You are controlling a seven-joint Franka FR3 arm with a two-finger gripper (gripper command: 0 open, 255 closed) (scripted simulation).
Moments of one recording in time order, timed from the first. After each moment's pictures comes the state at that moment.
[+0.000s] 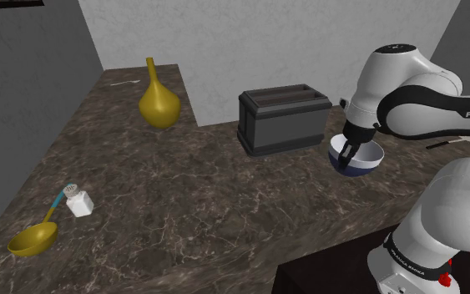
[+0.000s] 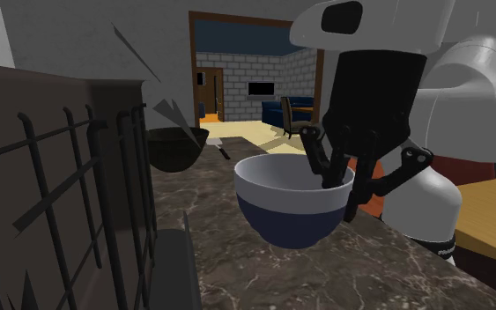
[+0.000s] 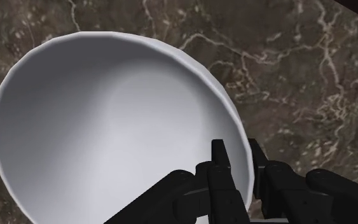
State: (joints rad) arm -0.02 -1.10 -0.03 -2.97 -0.13 1.92 -0.10
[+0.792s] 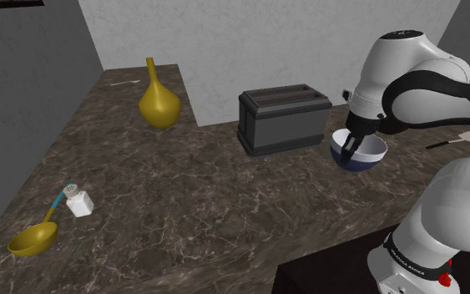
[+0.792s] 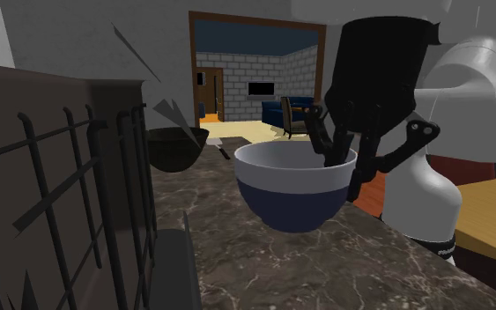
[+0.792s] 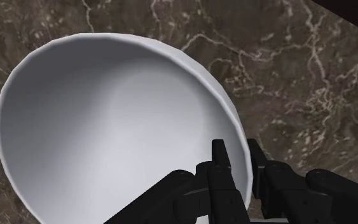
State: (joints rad) arm -0.02 -1.11 -0.03 -2.91 -0.13 1.85 -0.10
